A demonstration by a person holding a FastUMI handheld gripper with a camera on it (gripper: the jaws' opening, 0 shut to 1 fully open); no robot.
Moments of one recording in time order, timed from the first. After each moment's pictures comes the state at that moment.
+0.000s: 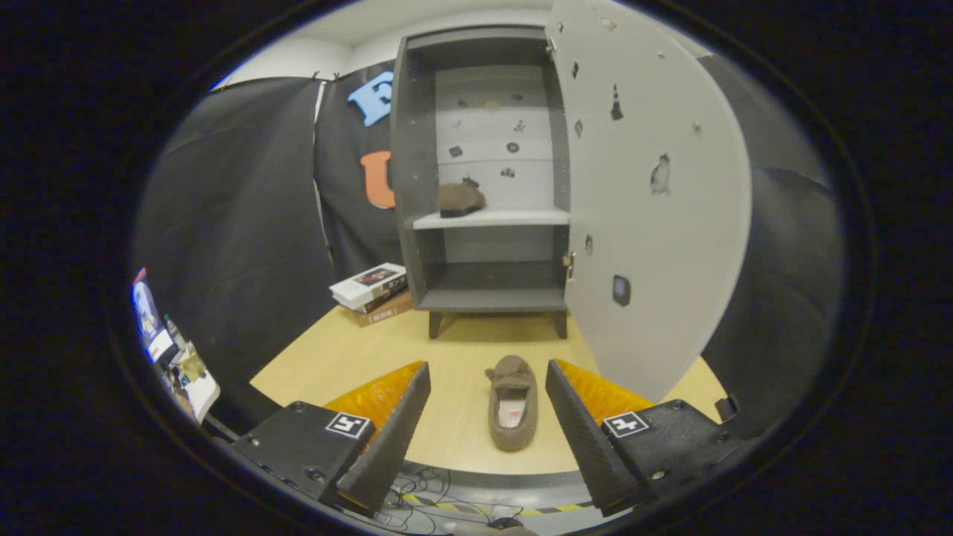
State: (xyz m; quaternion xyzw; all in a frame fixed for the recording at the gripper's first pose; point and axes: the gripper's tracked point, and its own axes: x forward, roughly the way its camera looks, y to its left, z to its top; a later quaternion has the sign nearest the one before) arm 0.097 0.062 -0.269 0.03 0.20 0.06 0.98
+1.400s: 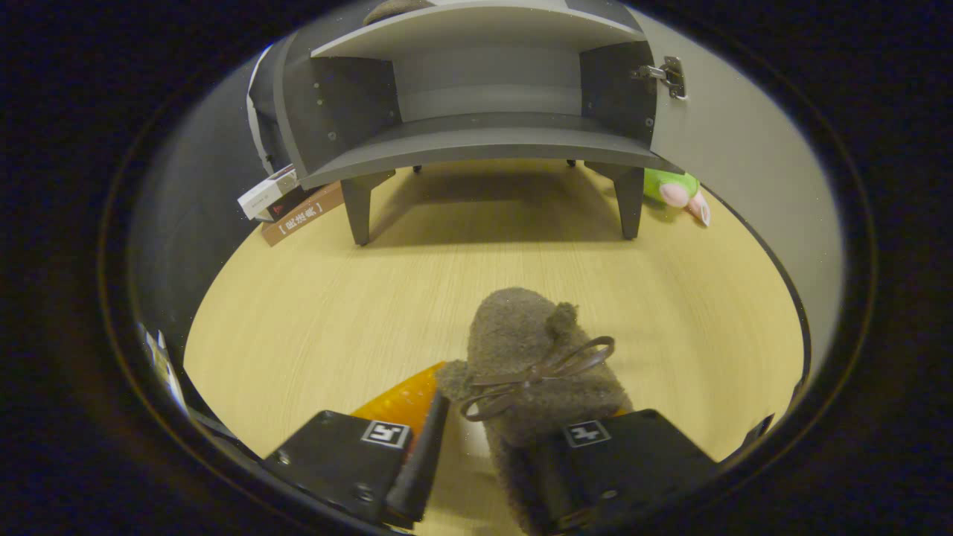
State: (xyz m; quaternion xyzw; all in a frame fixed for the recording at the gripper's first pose) arm 0.287 0.055 -0.476 0.03 0.40 0.03 0.92
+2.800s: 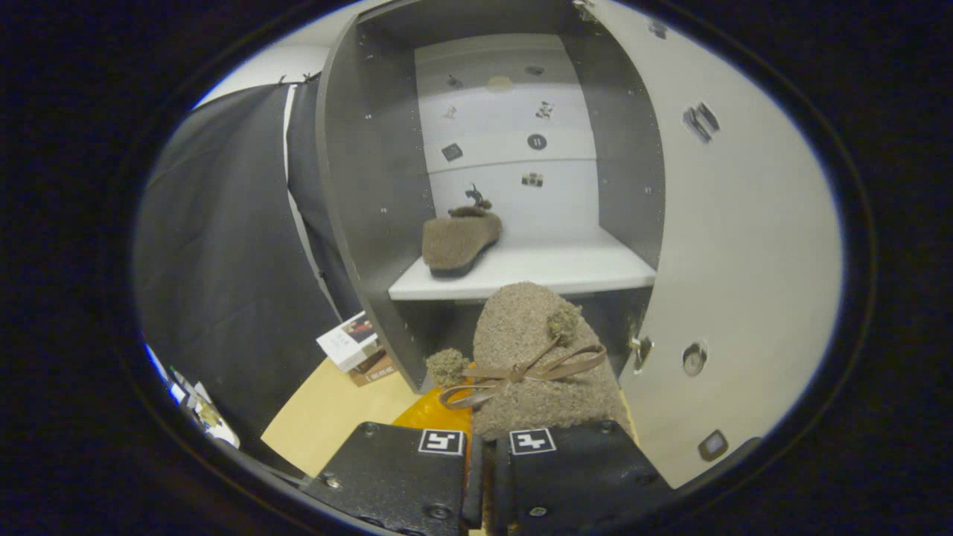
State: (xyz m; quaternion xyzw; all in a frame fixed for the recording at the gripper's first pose) arm 0.314 0.075 -0.125 0.05 0.19 0.09 0.98
